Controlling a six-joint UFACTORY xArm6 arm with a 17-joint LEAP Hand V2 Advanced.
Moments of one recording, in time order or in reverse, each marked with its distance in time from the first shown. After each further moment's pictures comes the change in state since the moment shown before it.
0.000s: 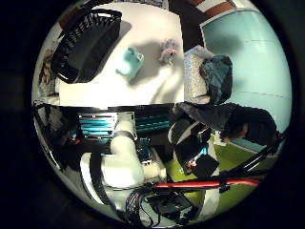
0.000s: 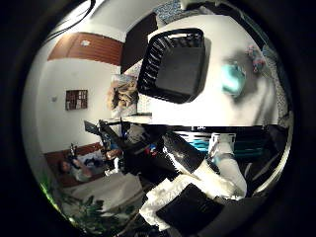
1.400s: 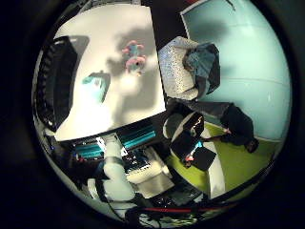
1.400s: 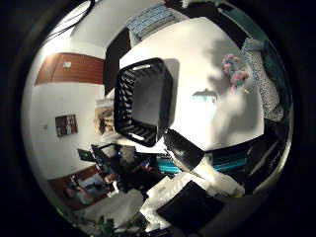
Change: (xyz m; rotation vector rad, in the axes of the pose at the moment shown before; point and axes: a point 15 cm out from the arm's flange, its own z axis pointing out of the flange) arm 0.153 -0.151 0.019 0.045 0.122 0.325
